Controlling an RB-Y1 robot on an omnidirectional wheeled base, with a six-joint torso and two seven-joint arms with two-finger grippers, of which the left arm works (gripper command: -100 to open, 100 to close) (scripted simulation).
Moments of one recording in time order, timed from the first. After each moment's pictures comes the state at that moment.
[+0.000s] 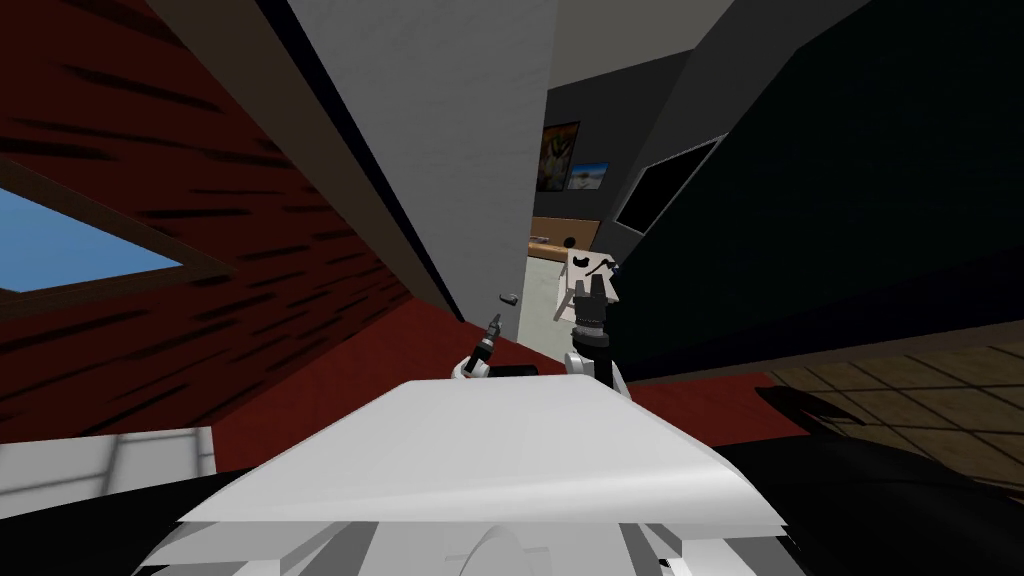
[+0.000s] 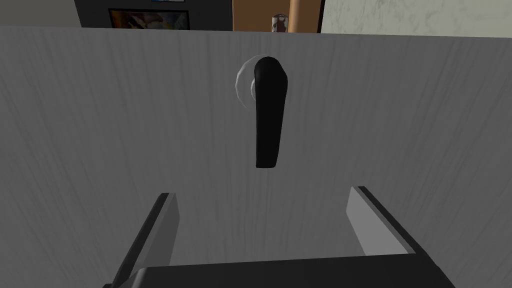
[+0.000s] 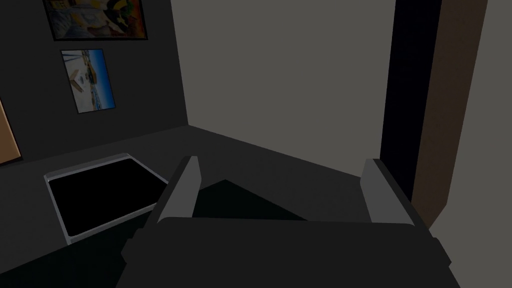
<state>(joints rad) -0.07 0.09 -0.55 -0.84 0.26 -0.75 -0.07</state>
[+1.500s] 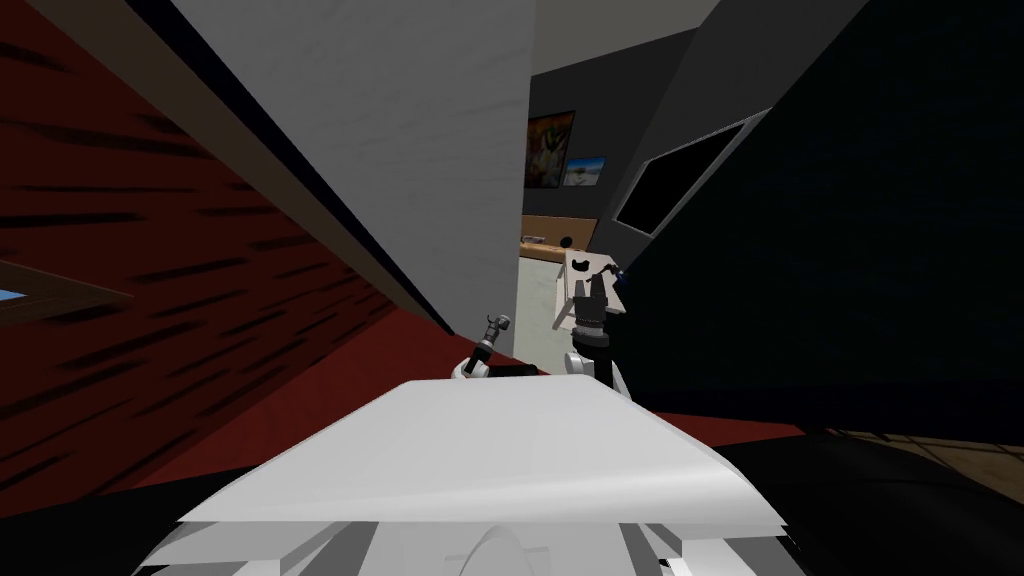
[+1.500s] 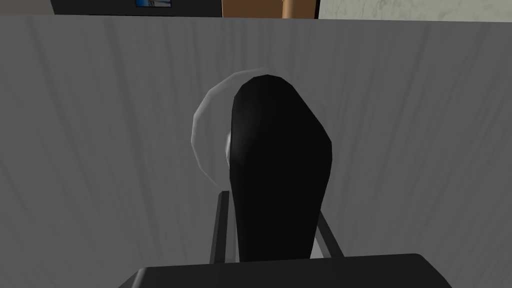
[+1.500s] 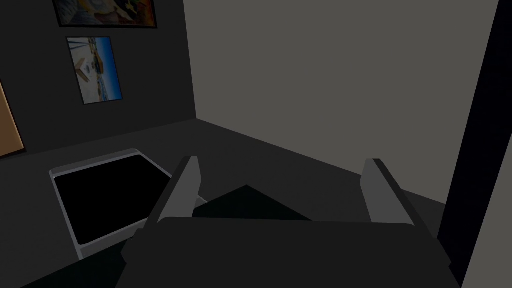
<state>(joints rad) -0.09 0.07 -0.54 -0.77 0.27 -0.78 -0.08</state>
